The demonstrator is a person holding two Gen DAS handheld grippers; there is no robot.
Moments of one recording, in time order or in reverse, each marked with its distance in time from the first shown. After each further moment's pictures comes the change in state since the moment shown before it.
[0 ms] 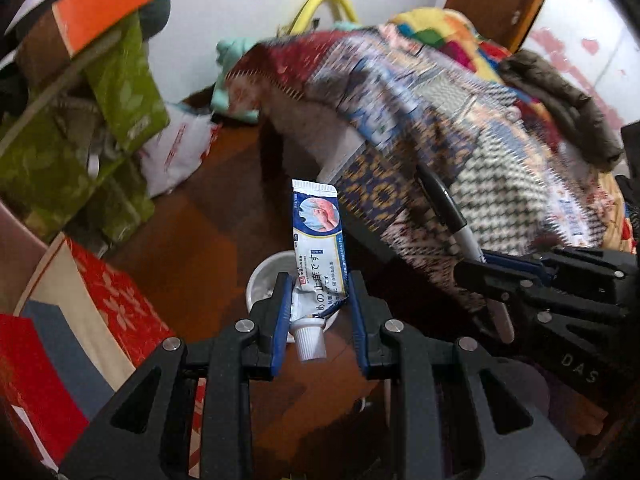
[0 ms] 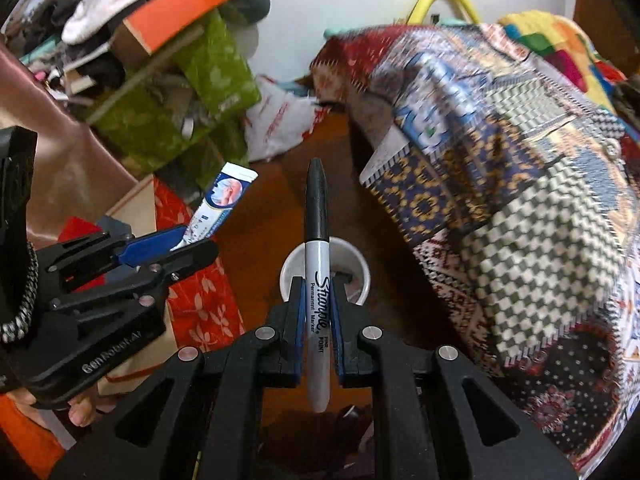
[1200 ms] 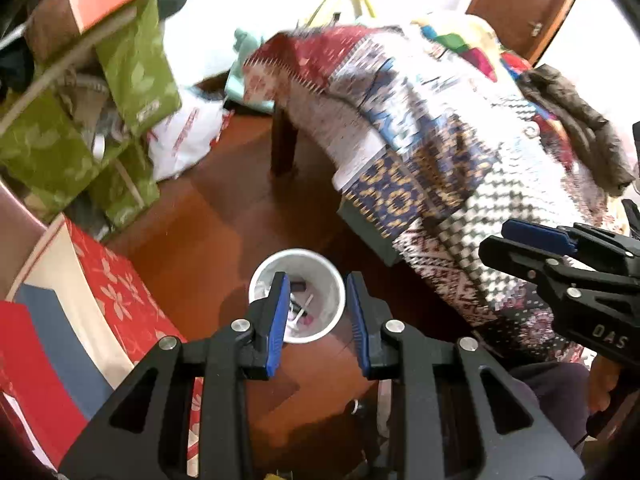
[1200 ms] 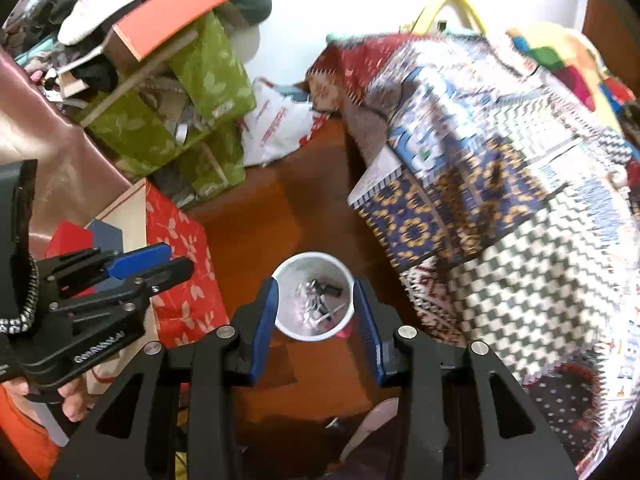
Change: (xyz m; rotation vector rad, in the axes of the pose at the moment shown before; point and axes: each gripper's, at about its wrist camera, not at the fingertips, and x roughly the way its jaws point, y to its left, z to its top) left arm -0.007 0.008 0.015 -0.059 -0.002 -0.003; right arm -0.016 -0.020 0.026 -0.045 -0.038 -0.022
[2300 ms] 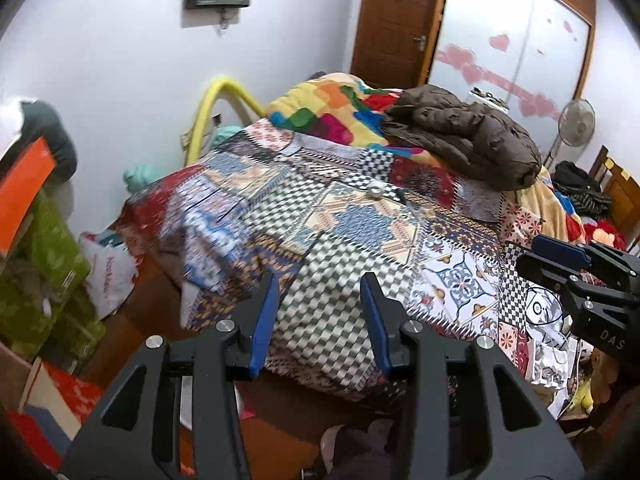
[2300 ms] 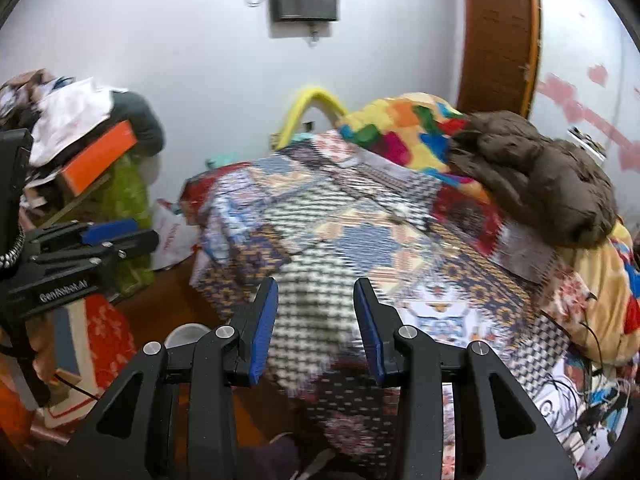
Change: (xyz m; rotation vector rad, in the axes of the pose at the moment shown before) left arm -0.082 -0.275 0.063 0.319 -0.261 -0.142; right arm -0.217 -0.184 -0.076 0.172 -0.369 -0.288
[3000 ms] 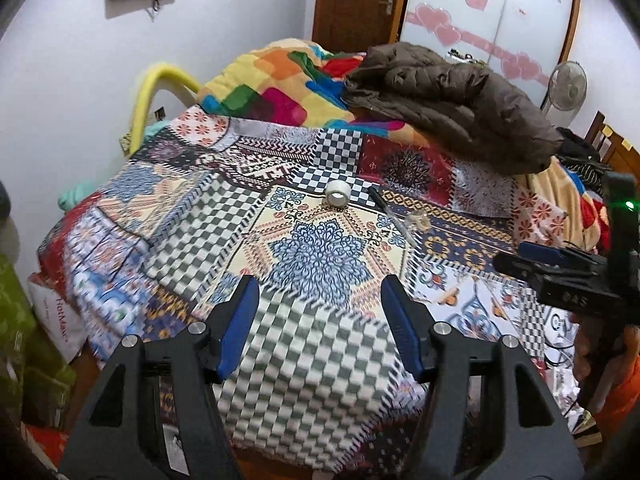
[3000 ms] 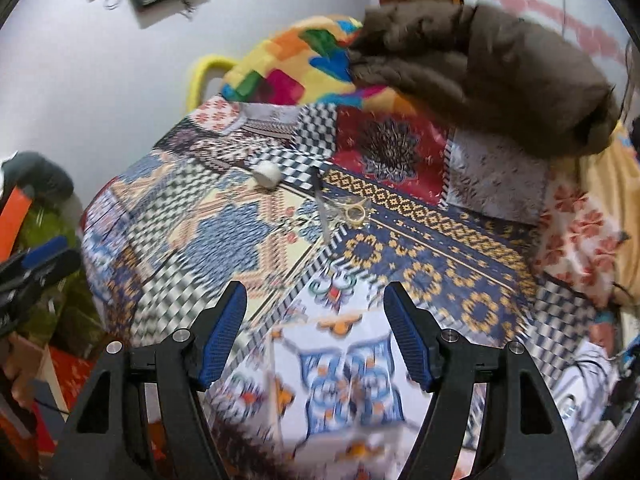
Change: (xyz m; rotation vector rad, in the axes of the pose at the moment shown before) left arm 0.199 -0.062 0.068 0.099 0.103 -0.076; right arm 0.157 -0.185 0.002 0.315 0.167 -0.059
